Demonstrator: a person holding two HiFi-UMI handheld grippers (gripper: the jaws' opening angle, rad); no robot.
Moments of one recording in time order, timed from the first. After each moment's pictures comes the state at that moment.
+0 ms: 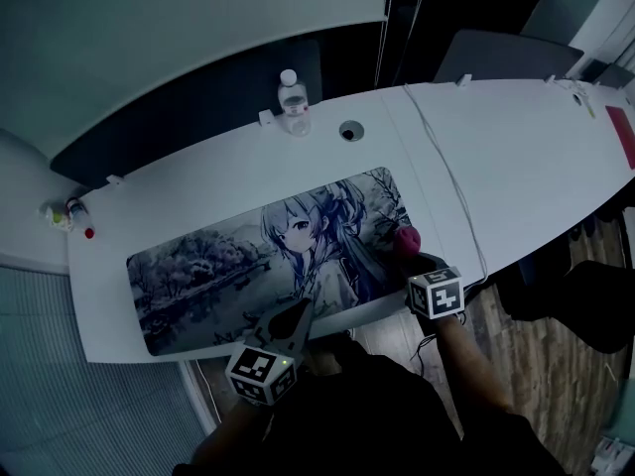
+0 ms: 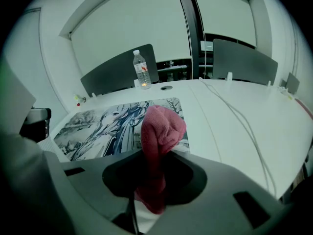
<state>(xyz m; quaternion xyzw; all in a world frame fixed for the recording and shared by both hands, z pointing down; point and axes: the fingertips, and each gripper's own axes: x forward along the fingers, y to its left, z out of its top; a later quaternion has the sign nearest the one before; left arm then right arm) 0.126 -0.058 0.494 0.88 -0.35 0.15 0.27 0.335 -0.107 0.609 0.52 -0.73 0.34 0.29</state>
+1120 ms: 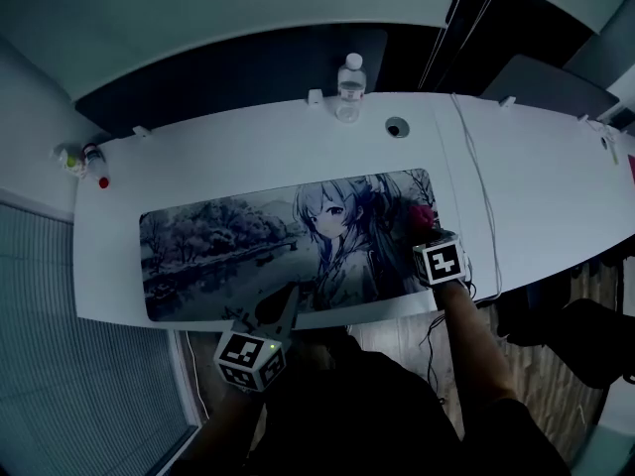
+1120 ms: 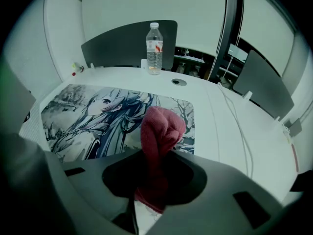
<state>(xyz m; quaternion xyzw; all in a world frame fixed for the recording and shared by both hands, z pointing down) 0.045 -0.065 0.500 0.84 -0.45 0.12 0.27 0.310 -0.160 0.625 0.47 -0.70 0.30 0.44</state>
